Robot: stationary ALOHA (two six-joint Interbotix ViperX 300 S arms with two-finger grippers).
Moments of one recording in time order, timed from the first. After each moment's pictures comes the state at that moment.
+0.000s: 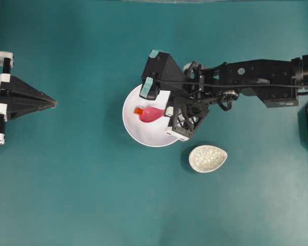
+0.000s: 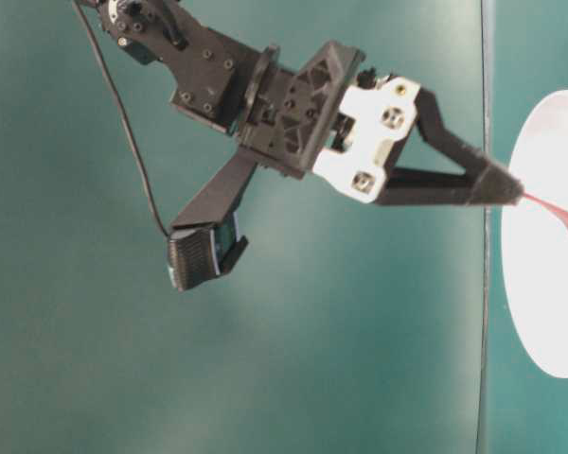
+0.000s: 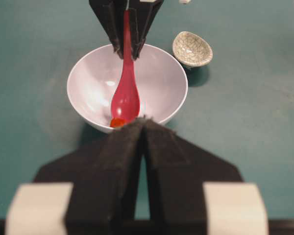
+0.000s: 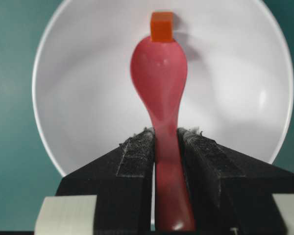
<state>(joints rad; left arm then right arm) 0.00 -0.96 1.14 0.00 0.11 -0.01 -0.08 0.08 0.38 0.04 0.58 0.27</state>
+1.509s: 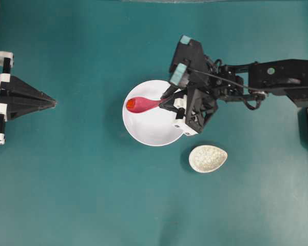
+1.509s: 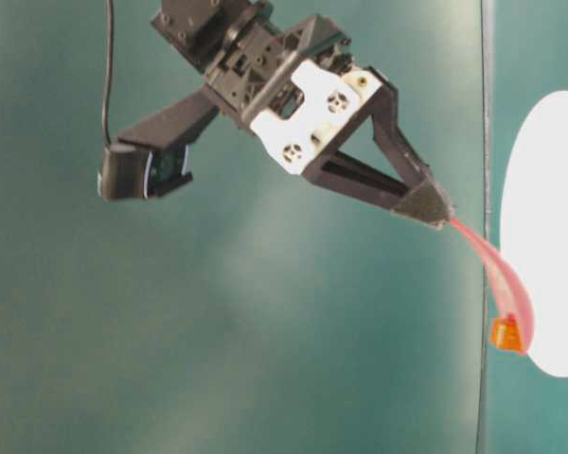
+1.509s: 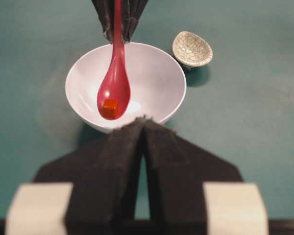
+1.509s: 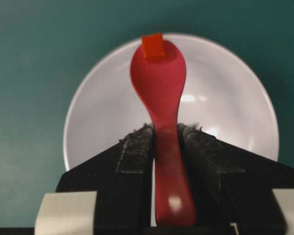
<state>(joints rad) 0.00 -0.96 1.14 0.00 0.11 -0.01 -0.08 -0.06 0.60 0.04 0.16 0.29</state>
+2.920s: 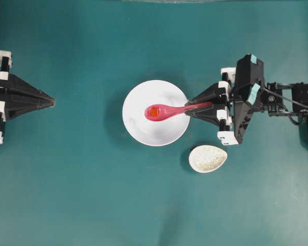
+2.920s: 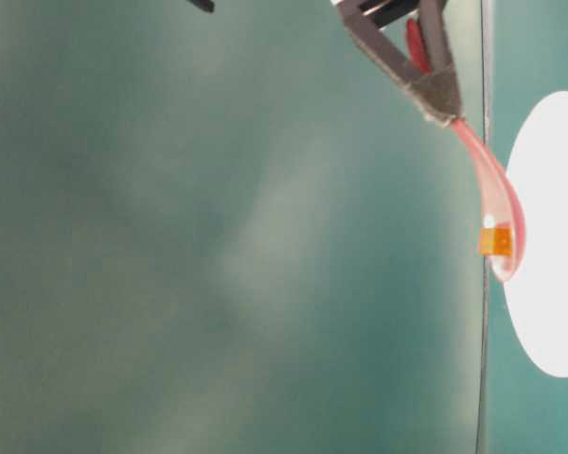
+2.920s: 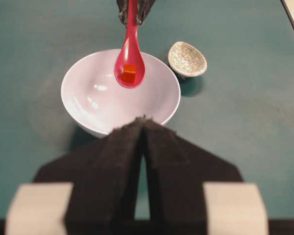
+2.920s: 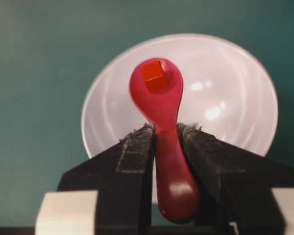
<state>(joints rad) 0.00 -0.97 1.13 0.00 0.12 -0.08 -0.06 -0.20 1.00 -0.02 -0.45 0.27</state>
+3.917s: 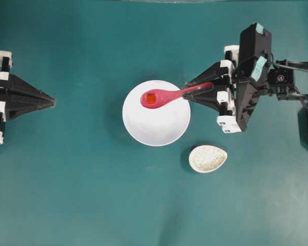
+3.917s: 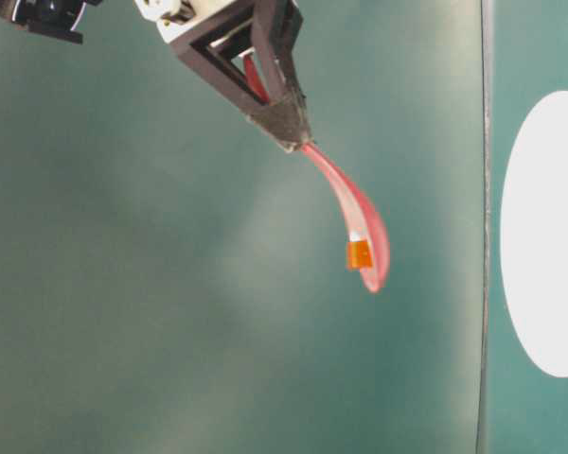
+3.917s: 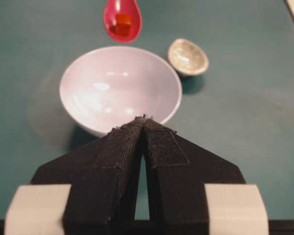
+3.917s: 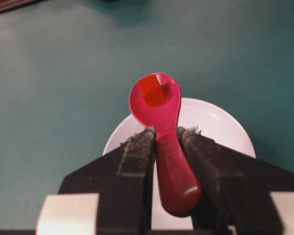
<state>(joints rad) 0.00 -0.97 1.13 0.00 0.12 -0.07 -0.07 -0.37 0.81 -0.01 -0.06 0.29</state>
